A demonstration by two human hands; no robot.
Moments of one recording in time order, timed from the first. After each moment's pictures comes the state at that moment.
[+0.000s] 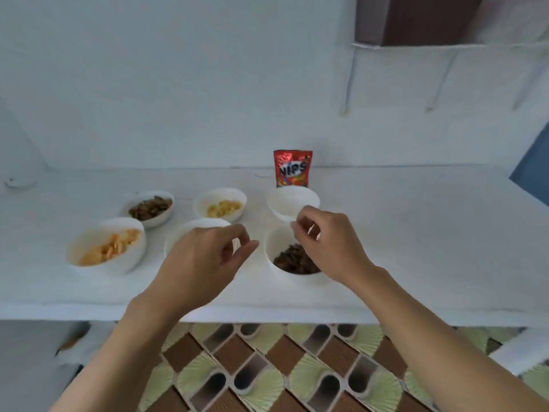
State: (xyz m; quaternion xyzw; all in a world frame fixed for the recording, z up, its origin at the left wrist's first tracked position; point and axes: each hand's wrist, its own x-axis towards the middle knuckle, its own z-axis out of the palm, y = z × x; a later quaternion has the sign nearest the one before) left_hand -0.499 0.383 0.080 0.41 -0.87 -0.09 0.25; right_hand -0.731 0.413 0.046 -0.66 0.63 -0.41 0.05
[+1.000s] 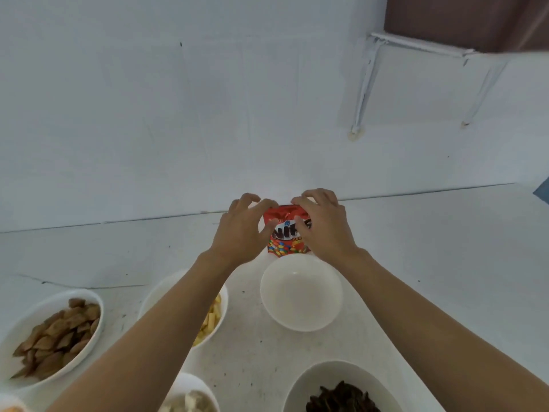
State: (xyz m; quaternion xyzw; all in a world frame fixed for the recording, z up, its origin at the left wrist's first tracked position) left_hand -0.680 -0.003 0.026 0.37 -0.89 -0.13 0.22; right_hand -0.852 0.077 0.015 -0.60 0.75 -0.27 -0.04
